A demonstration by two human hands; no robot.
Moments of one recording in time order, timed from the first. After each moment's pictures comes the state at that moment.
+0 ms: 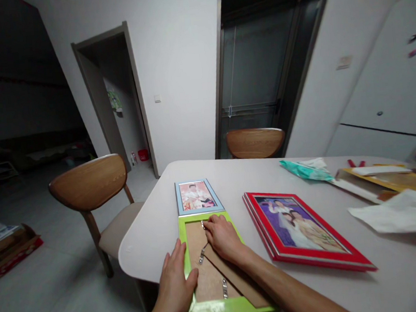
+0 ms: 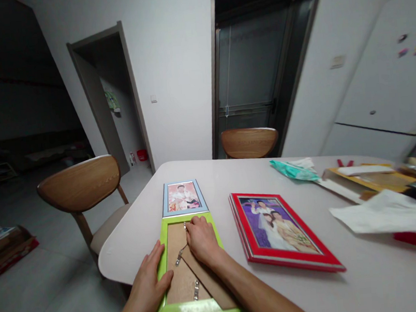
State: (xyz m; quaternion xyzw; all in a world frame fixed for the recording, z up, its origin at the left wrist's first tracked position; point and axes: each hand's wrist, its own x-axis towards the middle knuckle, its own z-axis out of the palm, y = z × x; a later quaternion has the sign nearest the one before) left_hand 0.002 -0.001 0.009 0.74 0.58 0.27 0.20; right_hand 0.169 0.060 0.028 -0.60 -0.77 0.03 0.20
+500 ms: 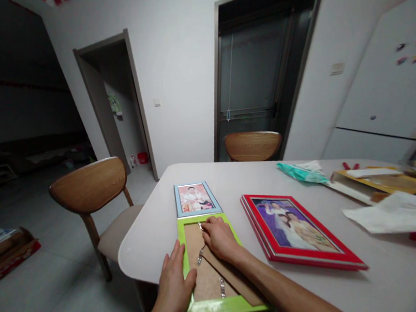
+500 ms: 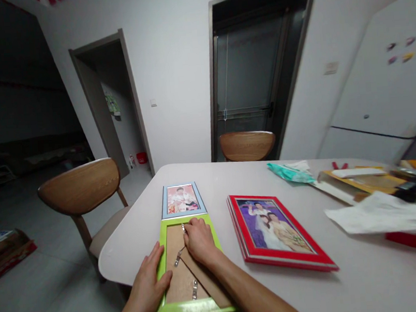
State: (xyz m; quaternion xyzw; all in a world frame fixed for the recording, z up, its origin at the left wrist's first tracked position) left_hand 0.003 0.000 0.008 0.75 0.58 0.27 0.19; right_hand 0.166 0.062 0.024 -0.62 -0.76 0.03 0.20
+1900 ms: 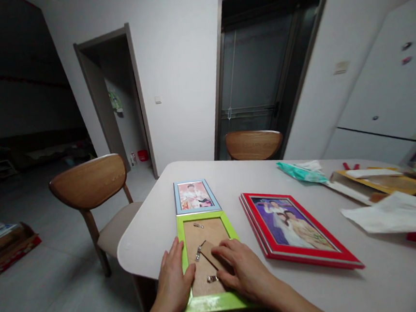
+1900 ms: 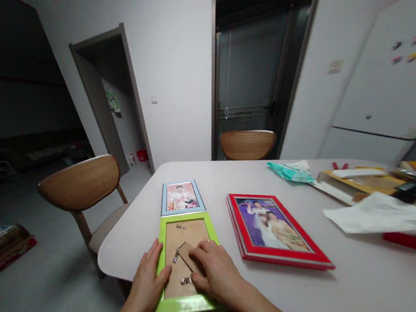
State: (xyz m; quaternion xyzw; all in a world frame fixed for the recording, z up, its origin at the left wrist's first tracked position) left_hand 0.005 -0.003 0.004 0.73 0.59 0.30 0.18; right_hand 0.195 -0.019 0.046 -0.55 -0.80 0.16 0.20
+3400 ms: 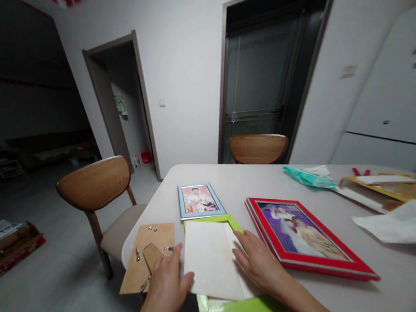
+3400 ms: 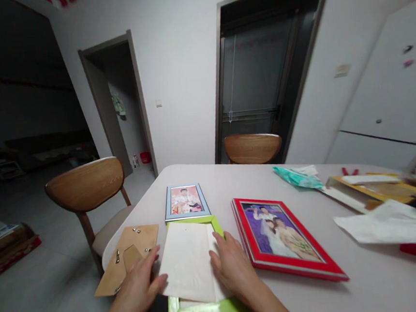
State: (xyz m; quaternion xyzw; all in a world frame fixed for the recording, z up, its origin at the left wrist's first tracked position) left_hand -0.016 -0.012 0.043 0.74 0.59 0.27 0.19; right_hand 0.214 0.003 0.026 -0.67 -0.71 0.06 0.19
